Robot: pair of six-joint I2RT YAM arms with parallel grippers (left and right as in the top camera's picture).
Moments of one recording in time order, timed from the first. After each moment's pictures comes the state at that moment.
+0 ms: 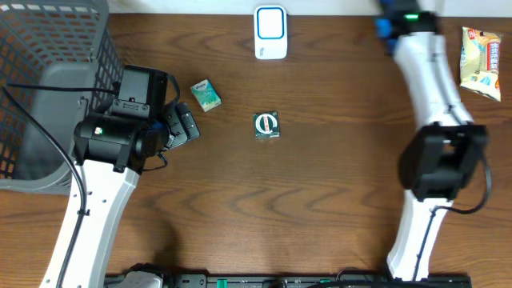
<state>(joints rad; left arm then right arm) -0.20 1.31 1.39 -1.20 -0.11 -0.59 0.01 2.25 2.15 -0.73 0.46 -0.45</state>
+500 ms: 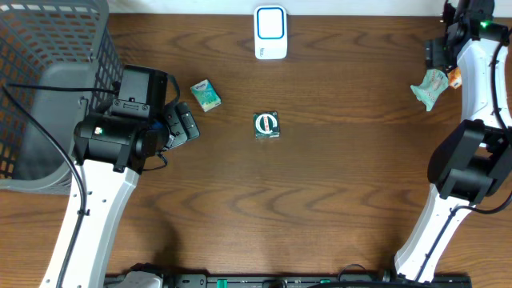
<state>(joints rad) -0.20 1.31 1.39 -1.20 -0.11 -0.59 -0.24 2.28 2.15 -0.90 0.24 -0.26</state>
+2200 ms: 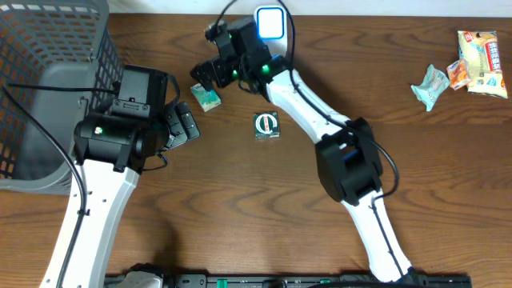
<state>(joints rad) -0.20 1.31 1.39 -1.20 -0.11 -0.59 0.58 2.49 2.14 -0.33 -0.37 0.15</state>
